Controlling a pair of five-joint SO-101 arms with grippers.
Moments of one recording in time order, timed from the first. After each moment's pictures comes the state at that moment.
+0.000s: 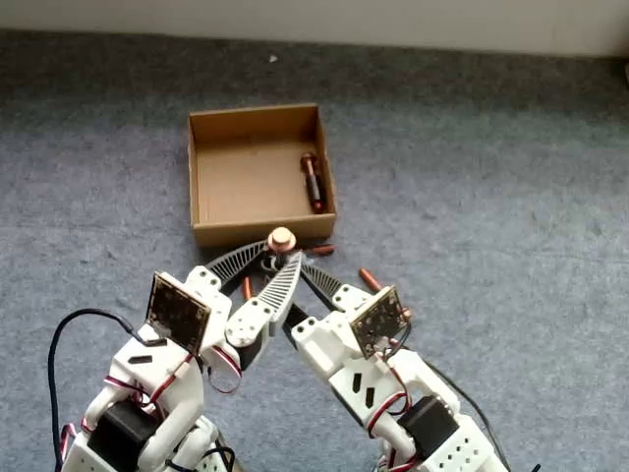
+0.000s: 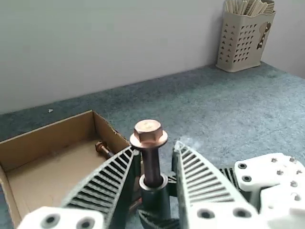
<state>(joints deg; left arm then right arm) 27.8 -103.6 74.0 48.7 7.5 -46.1 -104.0 95.8 22.3 1.9</state>
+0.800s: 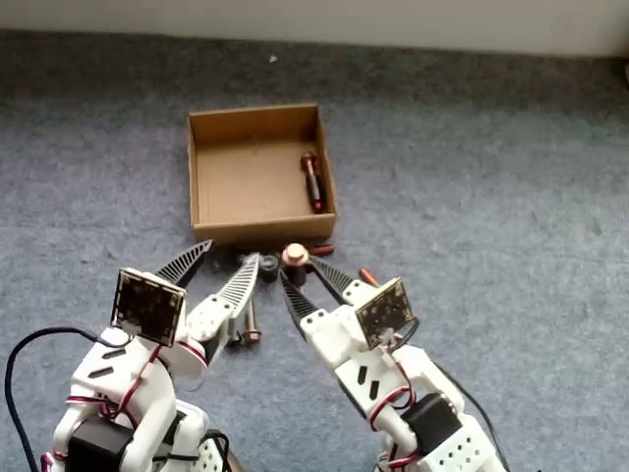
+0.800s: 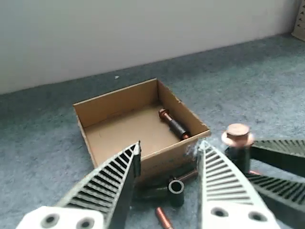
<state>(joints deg) 10.7 -104.0 66.5 64.7 1.6 -40.2 -103.9 95.8 24.2 1.9</state>
